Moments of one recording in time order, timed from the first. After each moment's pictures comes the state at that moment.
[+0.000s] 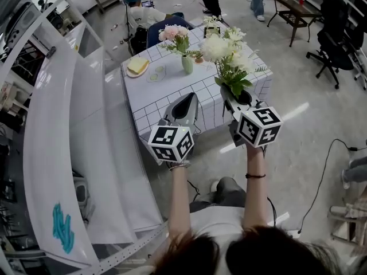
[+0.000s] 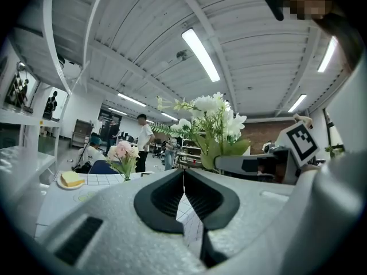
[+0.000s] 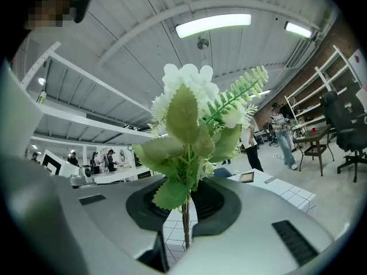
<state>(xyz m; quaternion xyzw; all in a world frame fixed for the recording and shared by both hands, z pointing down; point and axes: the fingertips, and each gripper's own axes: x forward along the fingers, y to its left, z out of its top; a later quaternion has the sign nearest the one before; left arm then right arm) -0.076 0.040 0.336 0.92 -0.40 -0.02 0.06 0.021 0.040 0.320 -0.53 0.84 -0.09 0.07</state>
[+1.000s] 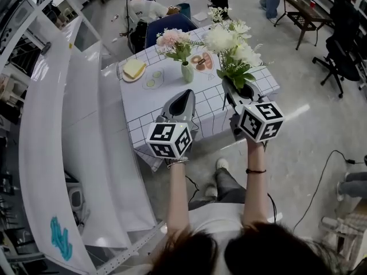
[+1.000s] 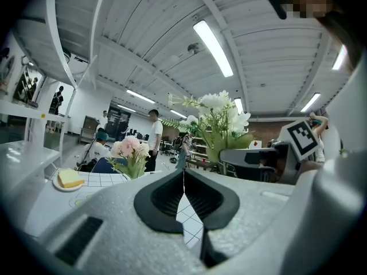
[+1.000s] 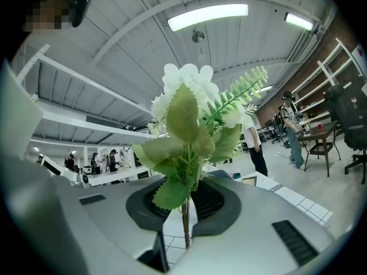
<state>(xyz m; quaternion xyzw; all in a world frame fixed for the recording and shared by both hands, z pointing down) -0.063 -0.069 0.353 0.90 -0.43 -0.01 0.09 0.049 -0.077 0.324 -0.52 0.84 -0.10 0.07</state>
